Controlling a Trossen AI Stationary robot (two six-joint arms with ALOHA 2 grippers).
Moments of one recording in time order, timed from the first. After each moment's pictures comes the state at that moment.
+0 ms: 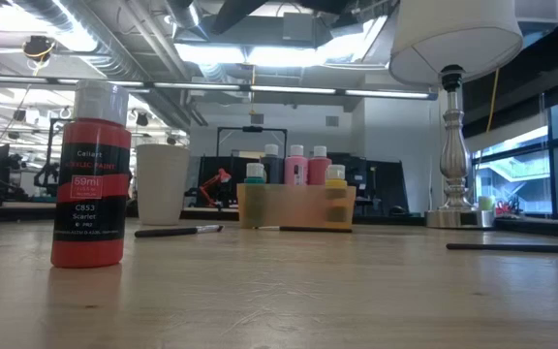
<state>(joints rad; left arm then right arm) -0.73 0.89 1.12 -1.00 -0.29 -0.68 0.43 2.32 2.35 -1.14 0.42 1.05</state>
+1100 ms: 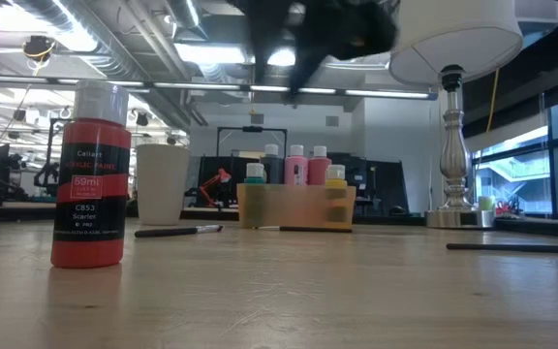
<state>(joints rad) -0.73 0.89 1.12 -1.05 -0.27 -0.68 0.36 2.32 2.26 -1.31 0.06 1.15</state>
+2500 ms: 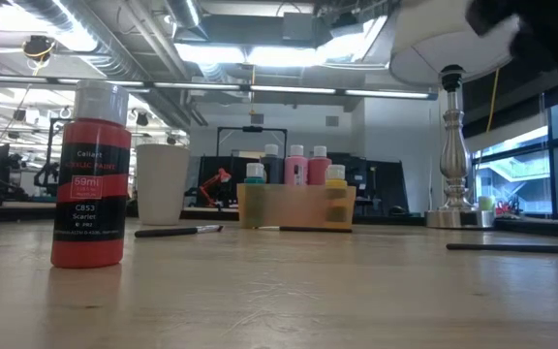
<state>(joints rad) -0.67 0.96 1.12 -0.67 -0.69 -0.81 0.32 1.34 1.22 -1.57 -0.06 0.73</state>
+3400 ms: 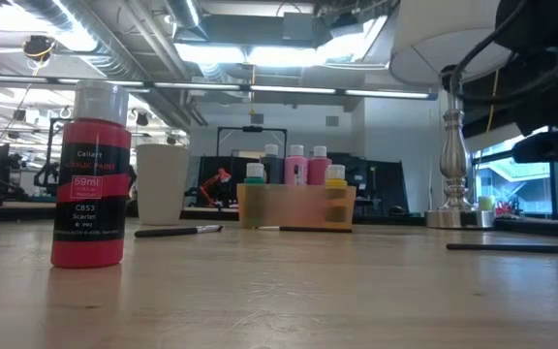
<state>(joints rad) -0.49 1.15 1.12 -0.28 -0.50 -0.72 0.44 1.33 0.68 -0.93 -0.13 0.38</state>
